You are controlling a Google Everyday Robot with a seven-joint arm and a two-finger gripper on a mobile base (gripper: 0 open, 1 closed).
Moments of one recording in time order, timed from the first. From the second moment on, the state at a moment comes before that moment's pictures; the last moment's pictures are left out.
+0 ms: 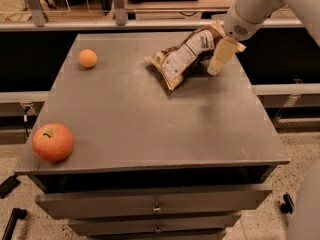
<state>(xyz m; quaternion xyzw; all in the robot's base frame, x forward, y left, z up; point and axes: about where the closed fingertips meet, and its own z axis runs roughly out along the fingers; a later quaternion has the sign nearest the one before) 0.695 -0.195 0.905 -0.54 0.80 -0.05 0.25</state>
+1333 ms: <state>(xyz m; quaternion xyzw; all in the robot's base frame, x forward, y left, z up) 0.699 -0.187 0.891 -0.54 0.80 -0.04 0.24</state>
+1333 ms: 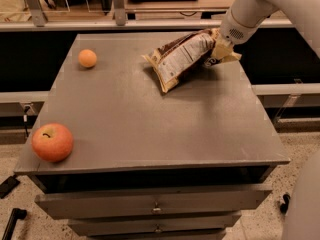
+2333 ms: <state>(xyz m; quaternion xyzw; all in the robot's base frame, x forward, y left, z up) 0.695 -0.166 0.901 -0.56 0.79 -0.02 0.25</state>
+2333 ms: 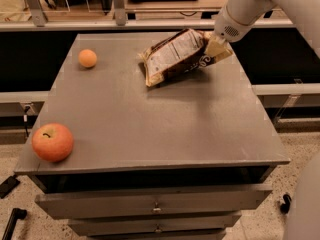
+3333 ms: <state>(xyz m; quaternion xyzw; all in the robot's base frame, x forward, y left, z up) 0.672 -0.104 0.971 -0.60 0.72 0.06 0.34</state>
